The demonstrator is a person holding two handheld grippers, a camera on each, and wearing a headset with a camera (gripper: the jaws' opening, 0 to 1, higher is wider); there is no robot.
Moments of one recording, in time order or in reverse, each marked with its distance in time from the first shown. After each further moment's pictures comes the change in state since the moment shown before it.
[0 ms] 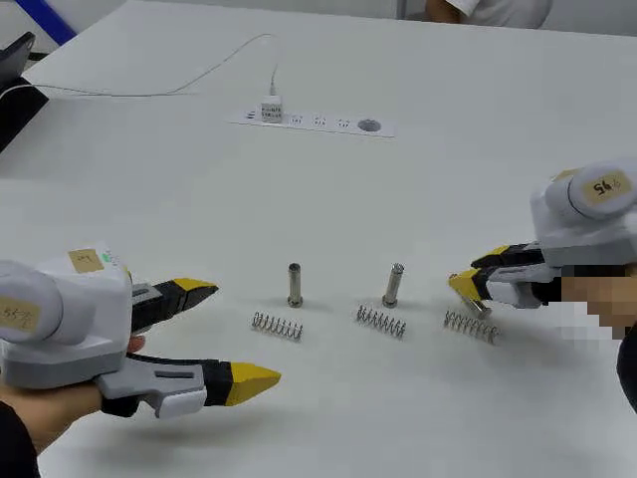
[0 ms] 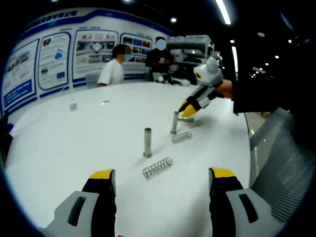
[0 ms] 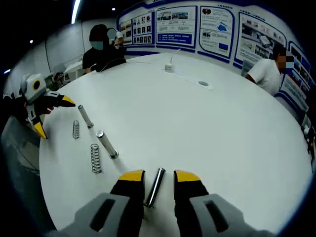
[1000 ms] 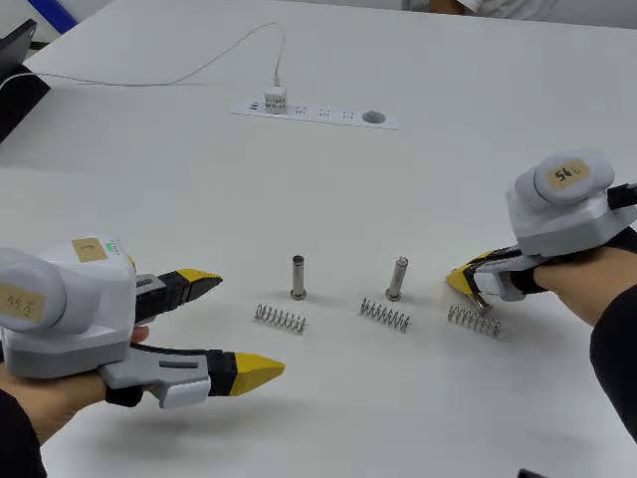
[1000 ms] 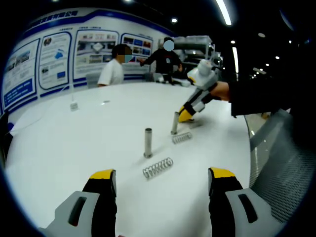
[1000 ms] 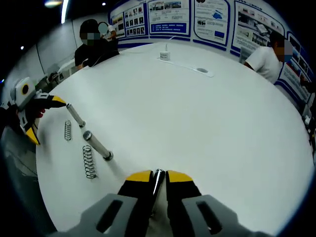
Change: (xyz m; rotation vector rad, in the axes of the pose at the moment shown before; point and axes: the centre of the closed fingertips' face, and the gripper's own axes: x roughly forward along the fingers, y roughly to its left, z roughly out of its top) left arm 0.001 0.000 0.000 -0.007 -0.003 0.004; right arm 0.018 0.000 -0.008 0.062 0.087 -0.008
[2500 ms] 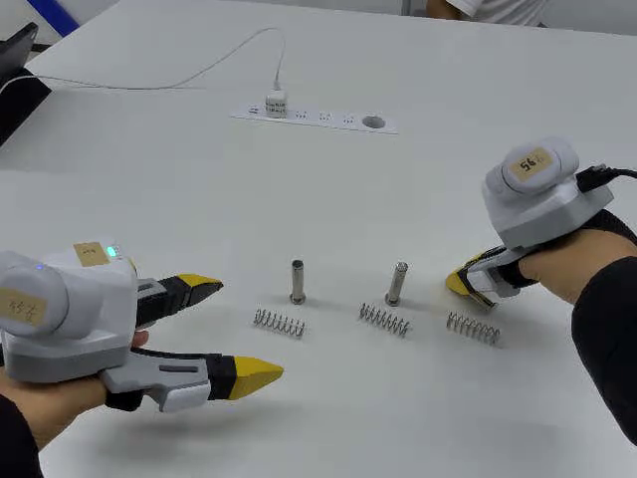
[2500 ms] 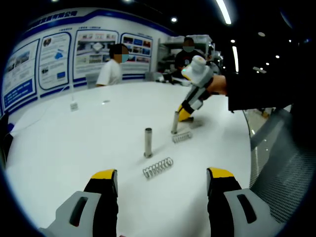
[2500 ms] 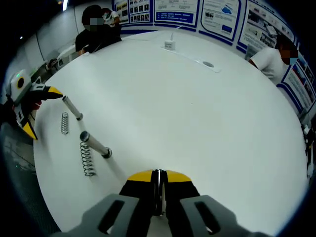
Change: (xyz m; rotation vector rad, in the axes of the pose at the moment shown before) left arm 0.000 0.000 0.000 0.005 0.005 0.004; right arm 0.002 0.001 -0.001 -0.060 0.123 -0.015
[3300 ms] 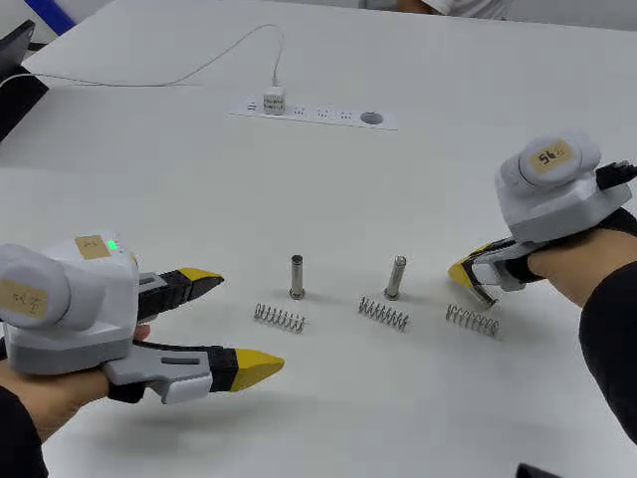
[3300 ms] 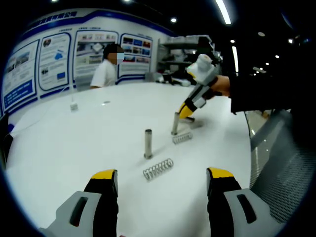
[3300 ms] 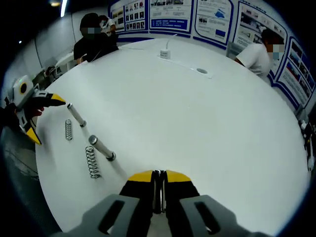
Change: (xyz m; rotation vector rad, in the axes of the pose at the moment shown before) left arm 0.000 0.001 0.002 0.003 -0.005 -0.001; right arm -0.017 0.000 0.005 0.037 -0.073 -0.024
